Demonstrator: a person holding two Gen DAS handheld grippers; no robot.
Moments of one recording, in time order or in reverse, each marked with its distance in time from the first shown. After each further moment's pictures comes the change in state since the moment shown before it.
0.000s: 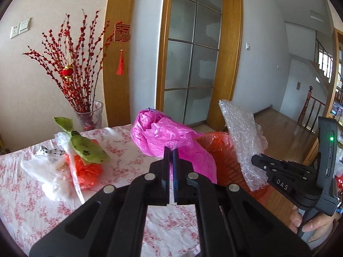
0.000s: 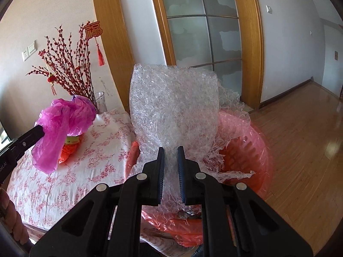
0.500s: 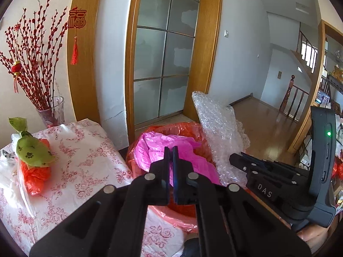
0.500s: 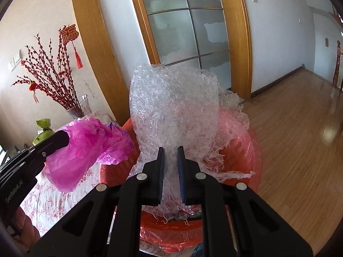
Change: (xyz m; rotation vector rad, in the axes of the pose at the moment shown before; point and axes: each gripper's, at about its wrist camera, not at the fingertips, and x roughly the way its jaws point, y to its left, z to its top) left arm 0.072 -0.059 -0.005 0.051 0.060 -0.135; right arm 0.019 -0.037 -0.001 0.072 0.025 -0.046
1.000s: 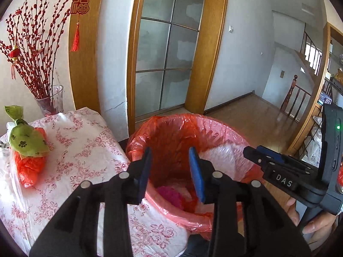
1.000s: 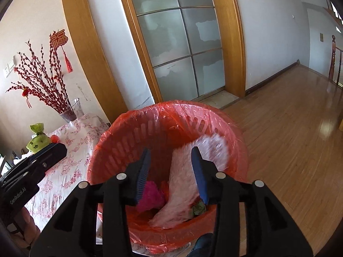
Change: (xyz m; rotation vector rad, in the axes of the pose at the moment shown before) left arm 0.011 0.013 -0.009 -0.046 0.040 0.017; right arm 0.002 -0.019 -0.001 0.035 0.000 -0.025
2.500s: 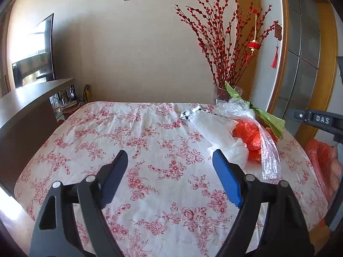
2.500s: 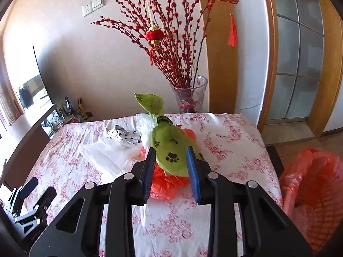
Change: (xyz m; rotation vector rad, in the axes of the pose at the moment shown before) left arm -0.190 0.251 -0.090 -0.355 -0.081 0.709; right arm 0.057 0.319 -0.002 -0.405 0.115 0.424
